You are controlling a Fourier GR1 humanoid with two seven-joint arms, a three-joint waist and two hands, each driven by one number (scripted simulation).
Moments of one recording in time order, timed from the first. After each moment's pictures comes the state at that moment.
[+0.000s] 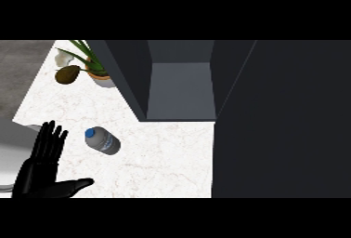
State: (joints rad) left arm 0.17 0.14 0.14 -1.53 0.28 -0.09 -0.21; right arm 0.62 -0.03 0.15 -2.25 -0.27 0.31 -0.09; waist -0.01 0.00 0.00
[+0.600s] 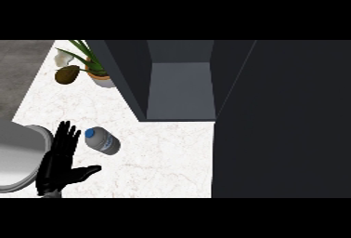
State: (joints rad) left arm -0.02 0.14 0.22 -1.08 0.30 -0.16 -0.35; right arm 0.64 -0.04 0.14 -2.24 -0.28 0.33 -0.12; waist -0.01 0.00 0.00
